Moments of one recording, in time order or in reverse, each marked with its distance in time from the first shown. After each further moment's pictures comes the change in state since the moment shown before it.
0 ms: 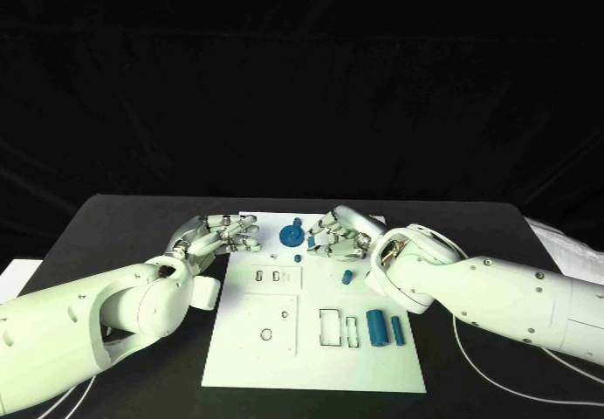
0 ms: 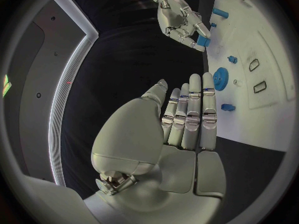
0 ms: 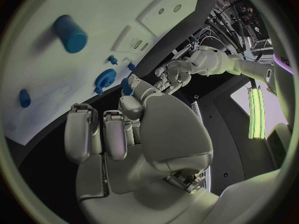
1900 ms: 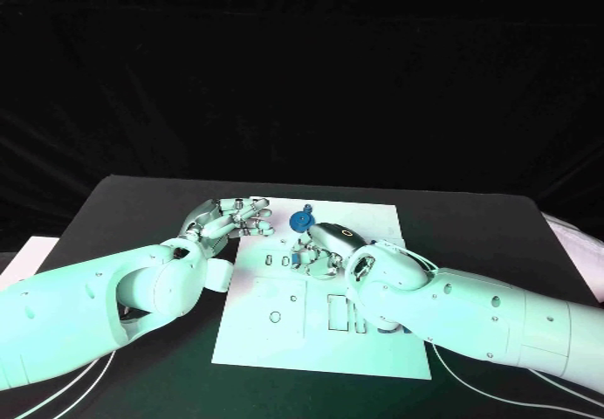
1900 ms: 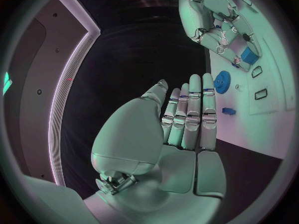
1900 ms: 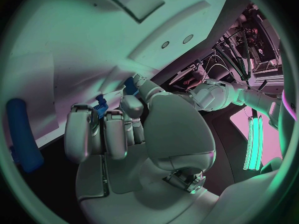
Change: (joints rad) left arm 0.000 0.006 0.000 0.021 0.028 -0.015 0.005; left_hand 0.000 0.000 0.006 0.000 0.000 0.000 0.000 0.000 0.000 0.004 0.004 -0.011 0.000 -0.004 0.004 -0.017 0.000 0.000 -0.011 0.004 -0.006 -0.003; right arm -0.098 0.137 -0.006 -0.053 -0.276 0.015 -0.141; right_hand -0.062 -0.049 -0.001 -0.006 0.026 0.021 -0.021 -0.006 0.016 0.002 0.002 -0.027 -0.015 0.000 0.000 -0.010 0.000 0.000 0.000 0.000 -0.004 -0.014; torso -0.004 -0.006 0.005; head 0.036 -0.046
